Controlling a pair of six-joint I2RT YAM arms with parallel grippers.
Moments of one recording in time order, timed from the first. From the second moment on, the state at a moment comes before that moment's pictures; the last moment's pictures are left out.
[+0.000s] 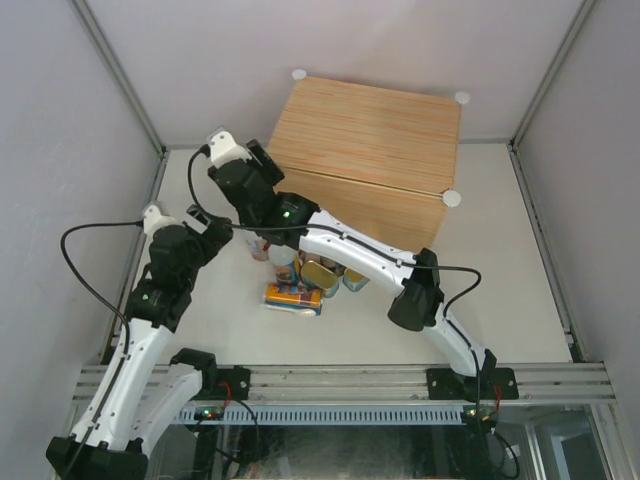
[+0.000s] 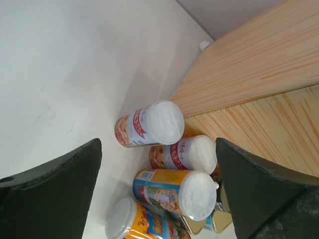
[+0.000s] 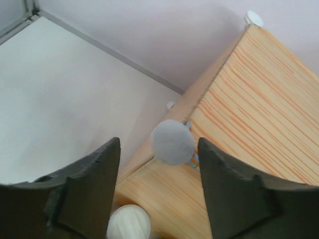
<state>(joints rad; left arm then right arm) -0.21 0.70 0.73 -0.41 -0.28 -0.81 1.10 2.26 2.45 -0.46 0.84 -0.21</state>
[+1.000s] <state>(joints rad) -0.21 0.78 0.73 -0.39 -0.26 -0.88 1.17 1.85 2.12 -0.47 0.79 -0.23</state>
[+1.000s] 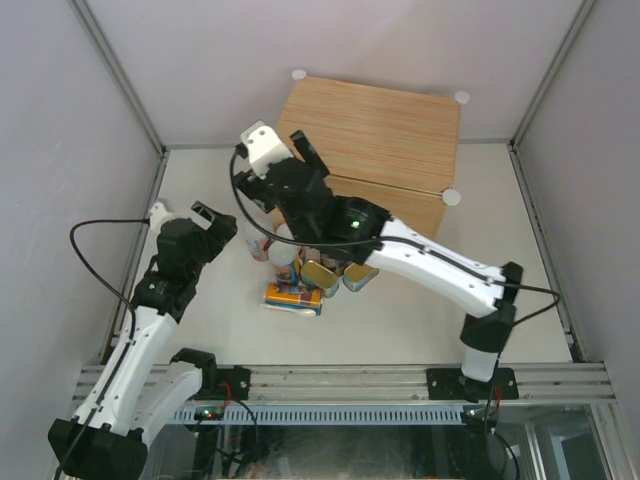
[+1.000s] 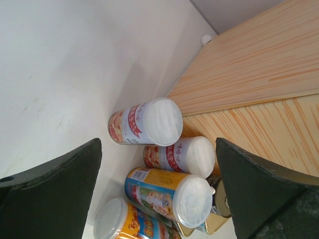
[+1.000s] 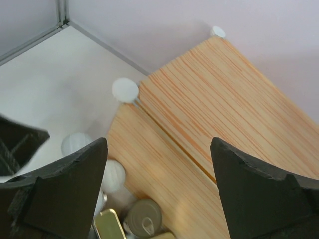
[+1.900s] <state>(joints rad) -0.21 0.72 0.73 -0.35 -0.23 -0.88 1.19 1.46 1.51 -0.85 0.06 -0.10</state>
